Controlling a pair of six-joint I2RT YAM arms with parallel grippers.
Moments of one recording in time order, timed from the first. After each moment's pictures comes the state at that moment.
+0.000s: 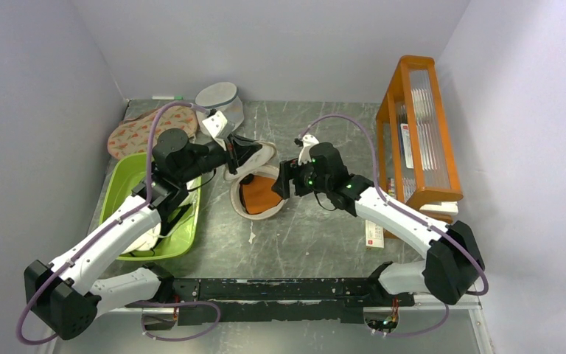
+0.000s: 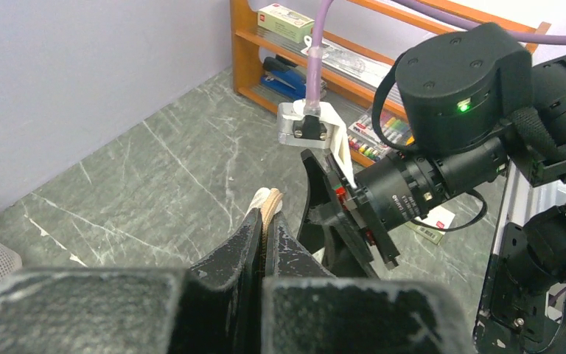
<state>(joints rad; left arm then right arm) -0.58 1.08 0.96 0.16 0.42 -0.08 0.68 1.29 0.90 -0.15 -0.19 0.34</state>
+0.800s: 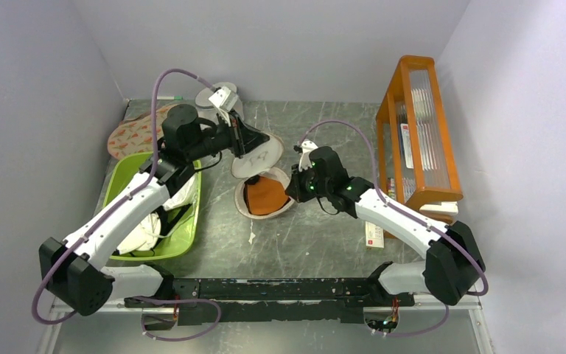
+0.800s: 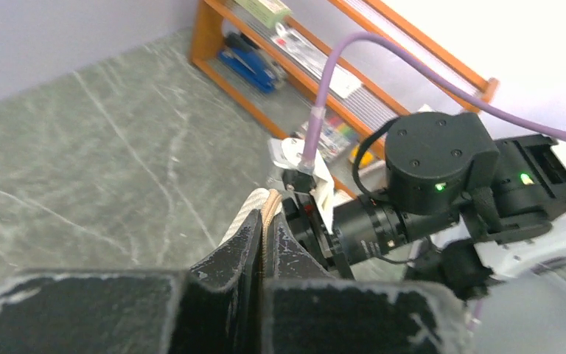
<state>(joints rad) -0.53 1.23 1.14 0.05 0.50 -0.30 0.68 1.31 0.87 -0.19 -0.16 0.31</state>
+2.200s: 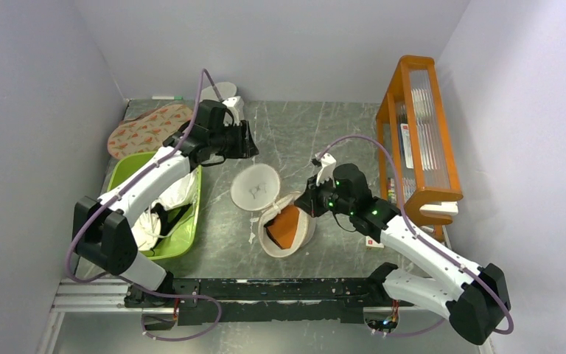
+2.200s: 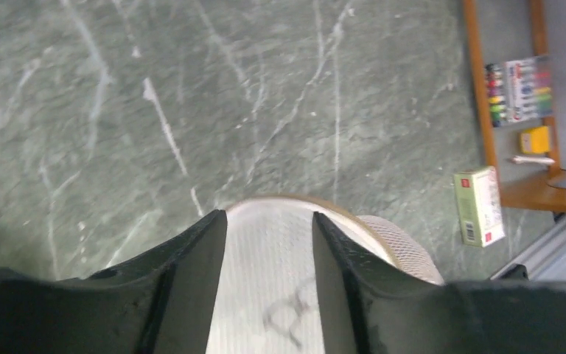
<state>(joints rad) -0.48 1.52 1.29 -0.37 0.22 -0.42 0.67 1.00 0.69 -0.21 -0.26 0.31</state>
